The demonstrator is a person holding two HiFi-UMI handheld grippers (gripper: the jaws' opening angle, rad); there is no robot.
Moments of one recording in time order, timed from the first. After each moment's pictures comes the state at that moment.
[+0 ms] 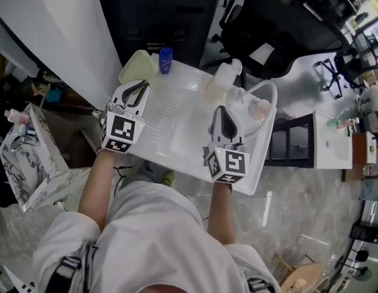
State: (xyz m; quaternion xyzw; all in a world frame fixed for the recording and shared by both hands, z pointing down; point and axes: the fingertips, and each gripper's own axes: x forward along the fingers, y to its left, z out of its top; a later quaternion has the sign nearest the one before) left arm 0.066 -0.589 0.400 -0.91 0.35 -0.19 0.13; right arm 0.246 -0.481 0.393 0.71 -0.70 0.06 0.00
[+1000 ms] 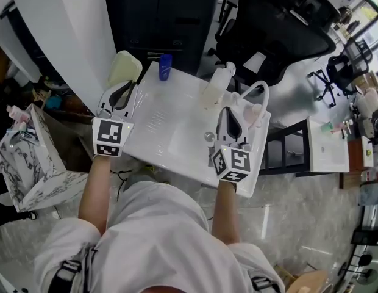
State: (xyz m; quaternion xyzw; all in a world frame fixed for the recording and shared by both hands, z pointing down) left arm 0.019 -0.558 0.352 -0.89 0.42 -0.10 0.12; right arm 0.257 -0.449 0.368 0.72 -0.70 0.02 0.00
